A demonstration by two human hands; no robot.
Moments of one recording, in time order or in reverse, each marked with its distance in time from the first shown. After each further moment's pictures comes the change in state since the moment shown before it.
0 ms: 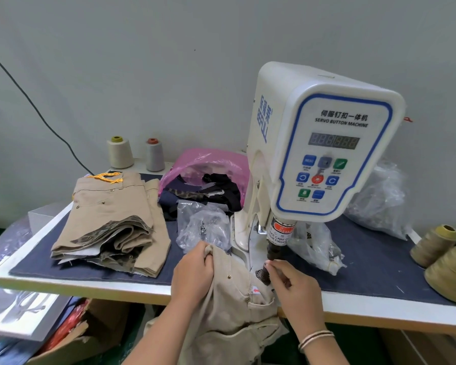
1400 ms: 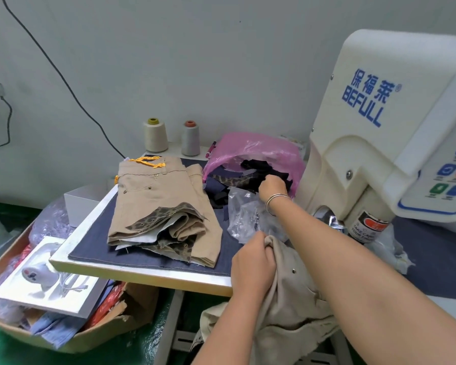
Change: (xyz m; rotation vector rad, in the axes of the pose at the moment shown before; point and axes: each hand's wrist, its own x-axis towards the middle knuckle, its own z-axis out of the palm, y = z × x) left_hand -0.002 0.003 -0.004 -0.129 -0.023 0.006; right_hand 0.199 -0.076 0.162 -0.284 -0.358 0.369
